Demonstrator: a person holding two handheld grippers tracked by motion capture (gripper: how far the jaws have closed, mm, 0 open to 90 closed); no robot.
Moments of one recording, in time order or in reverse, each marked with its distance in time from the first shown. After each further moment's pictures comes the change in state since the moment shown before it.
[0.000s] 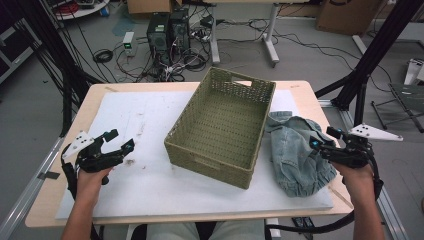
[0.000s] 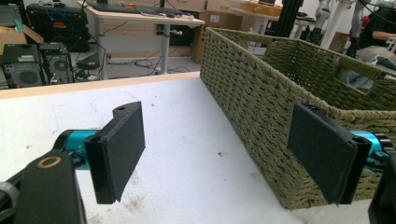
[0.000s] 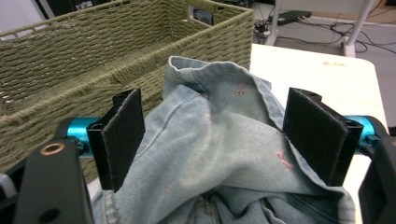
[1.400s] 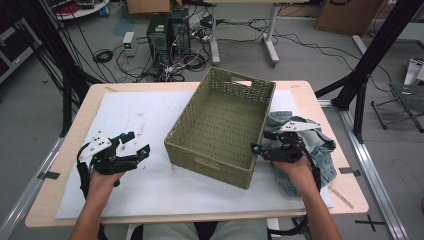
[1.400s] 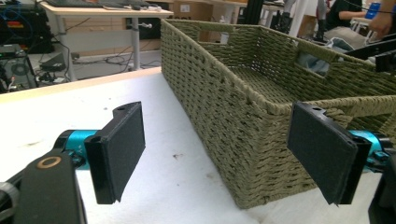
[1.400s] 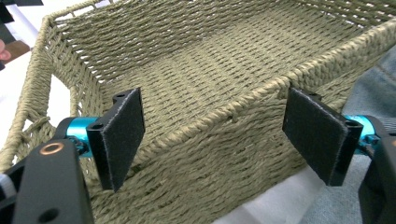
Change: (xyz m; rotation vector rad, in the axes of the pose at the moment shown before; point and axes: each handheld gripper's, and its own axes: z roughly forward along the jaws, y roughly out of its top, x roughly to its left) left arm -0.036 0.002 0.019 0.046 -0.117 0.062; right arm 0.091 0.004 0.106 0.142 0.308 -0.014
